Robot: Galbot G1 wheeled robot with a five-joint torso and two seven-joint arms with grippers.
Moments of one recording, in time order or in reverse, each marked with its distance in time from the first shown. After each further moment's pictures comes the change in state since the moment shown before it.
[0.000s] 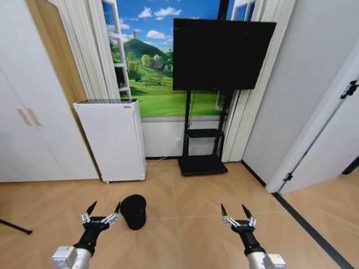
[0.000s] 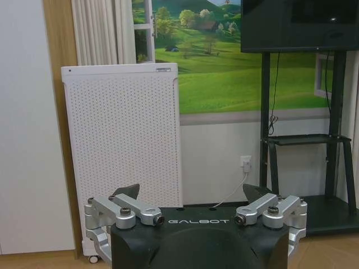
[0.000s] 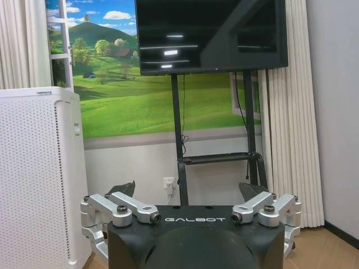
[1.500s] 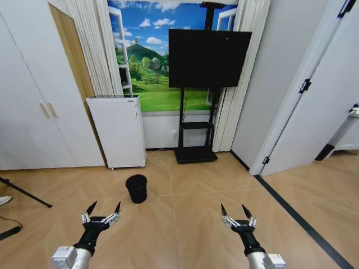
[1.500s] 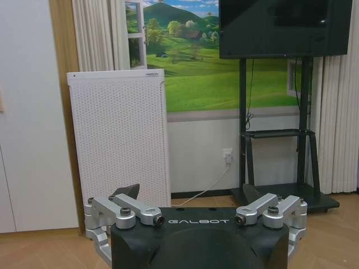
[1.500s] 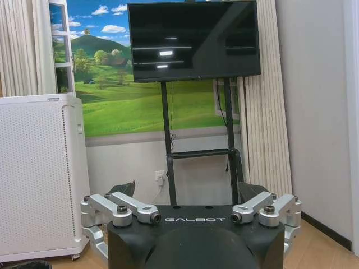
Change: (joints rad) left arm 0.000 0.000 0.000 0.000 0.000 0.000 0.001; right arm 0.001 0.000 0.000 0.000 0.000 0.000 0.000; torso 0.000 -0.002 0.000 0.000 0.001
